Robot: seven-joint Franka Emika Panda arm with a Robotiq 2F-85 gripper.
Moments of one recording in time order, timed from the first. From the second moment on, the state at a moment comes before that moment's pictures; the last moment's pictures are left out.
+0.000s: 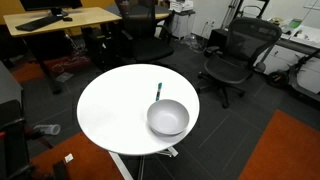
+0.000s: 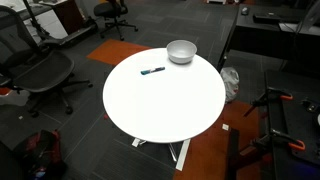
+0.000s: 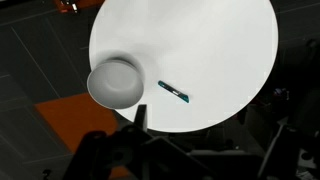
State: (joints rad) arm -0.09 -0.44 0.00 -2.33 -0.02 2.16 0.16
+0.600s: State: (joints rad) arm -0.08 -0.43 0.00 -2.33 -0.02 2.16 0.16
